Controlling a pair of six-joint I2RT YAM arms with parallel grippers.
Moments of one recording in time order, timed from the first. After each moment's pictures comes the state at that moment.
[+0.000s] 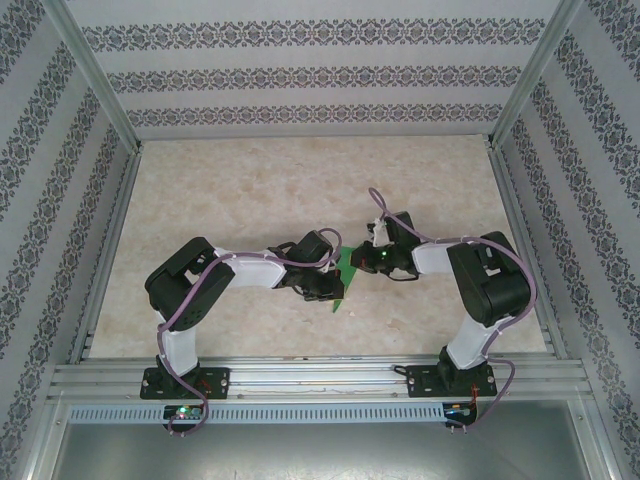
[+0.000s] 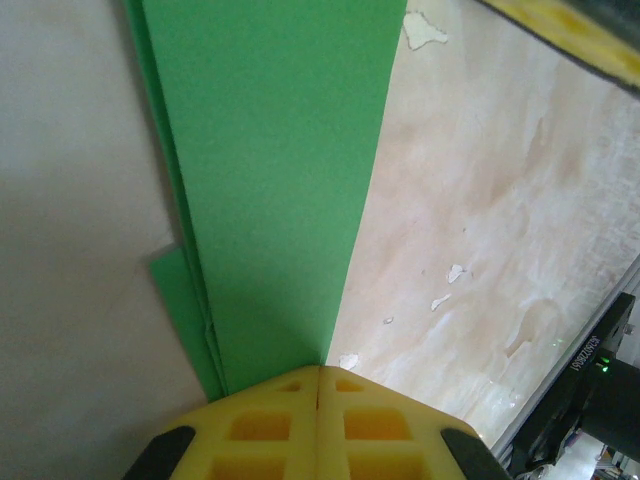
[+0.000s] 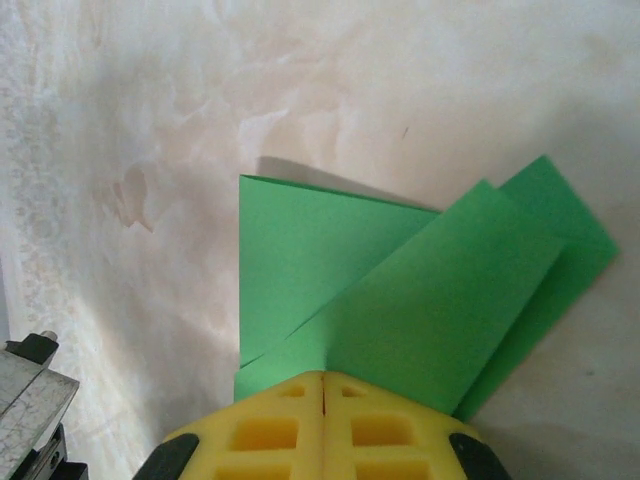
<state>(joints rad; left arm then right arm) -0.79 1.89 0.98 -0.12 0.50 -0.82 0.31 1.74 0.70 0.09 -0.63 0.60</state>
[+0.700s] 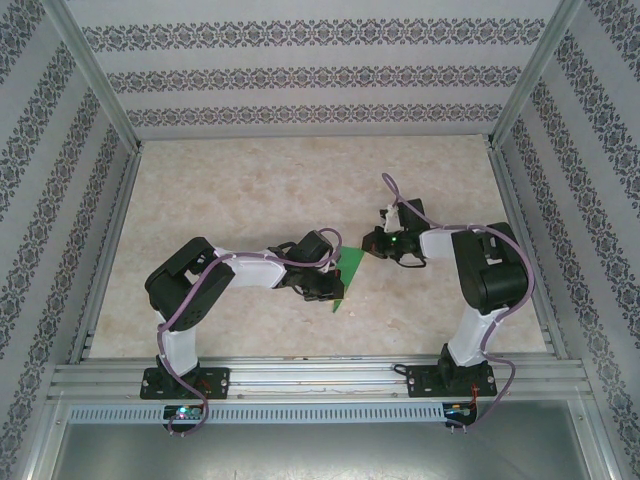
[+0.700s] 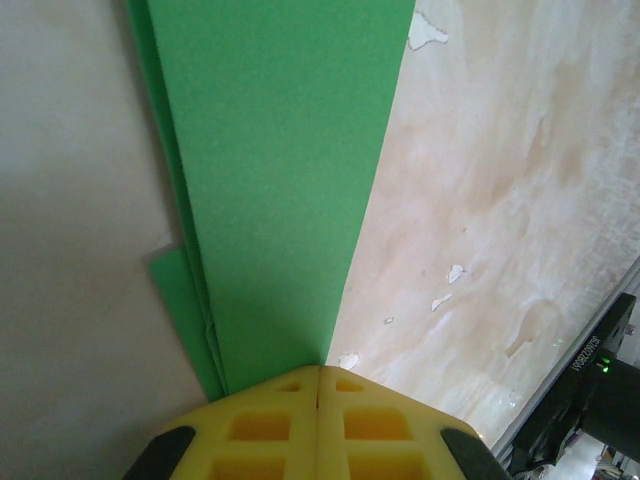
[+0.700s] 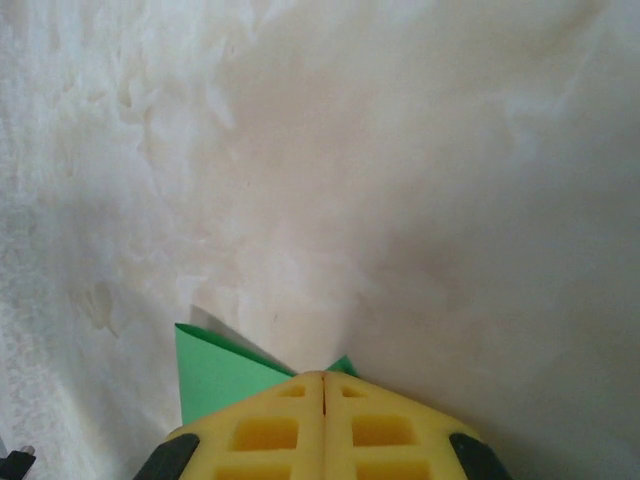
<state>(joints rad) -0.79 1.89 0.98 -0.12 0.50 -0.82 0.20 1.82 0.83 0.00 -0.61 0.53</state>
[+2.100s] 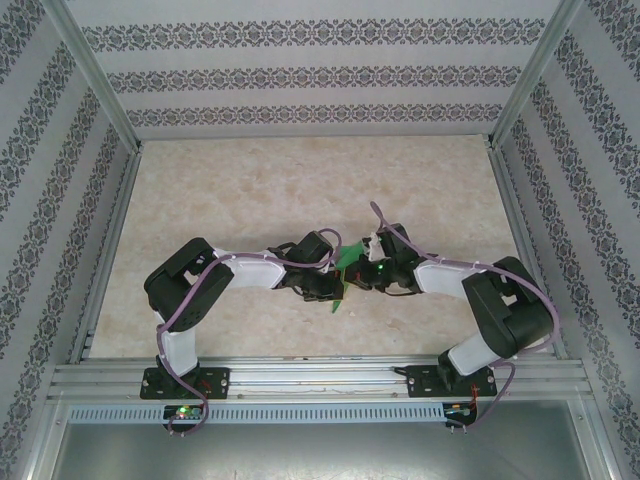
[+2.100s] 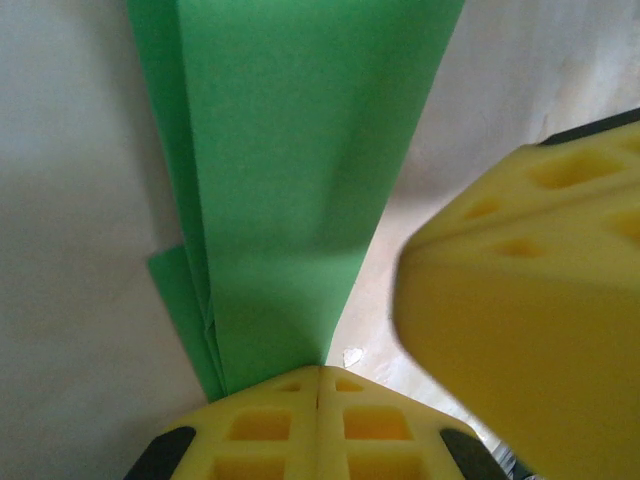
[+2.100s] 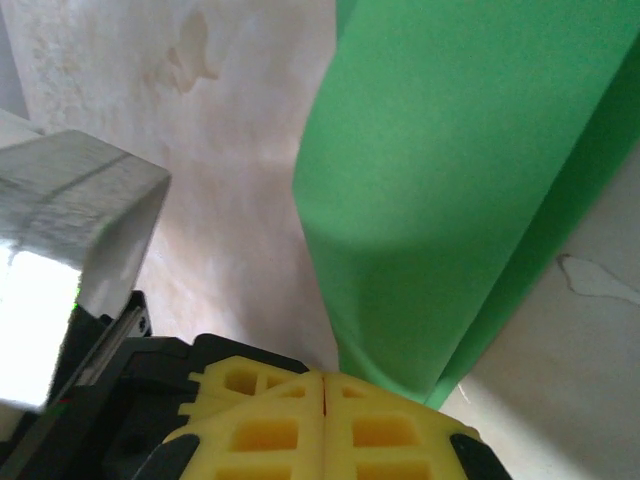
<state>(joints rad) -0.79 1.88 0.98 -0.12 0.49 -0.82 0.45 1.55 0.58 0.03 -0.63 0.82</state>
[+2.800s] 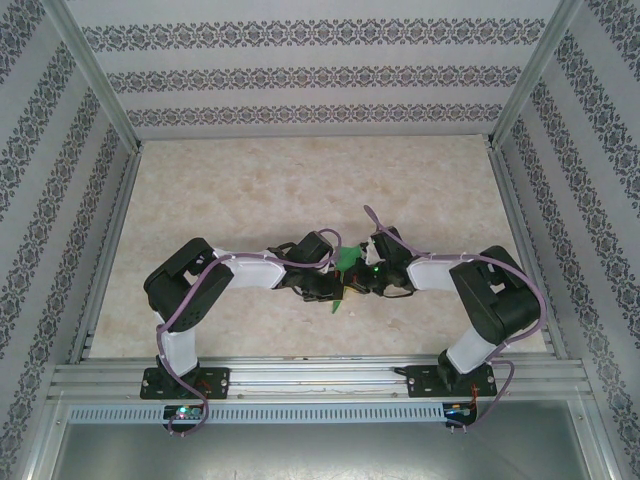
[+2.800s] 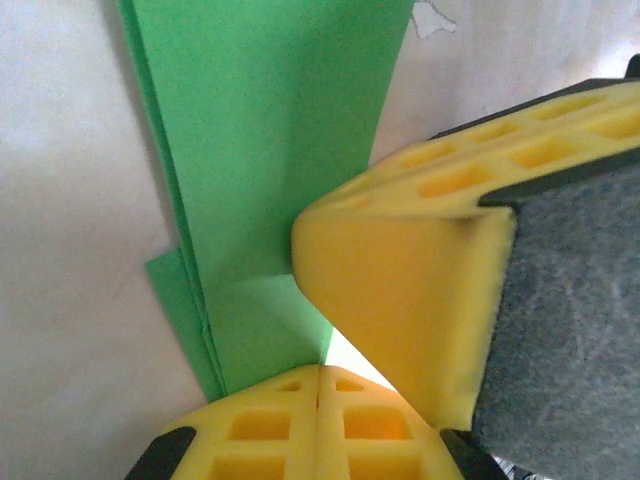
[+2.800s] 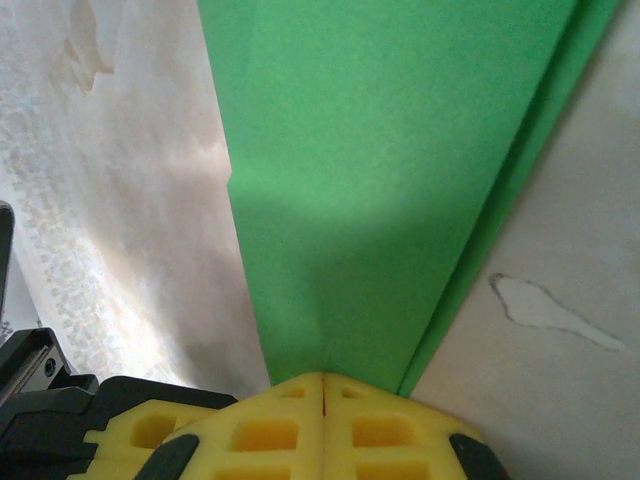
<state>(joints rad) -0.79 1.88 0.98 -0.13 0.49 -0.82 0.46 1.63 0.61 0.01 -0.60 0.83</state>
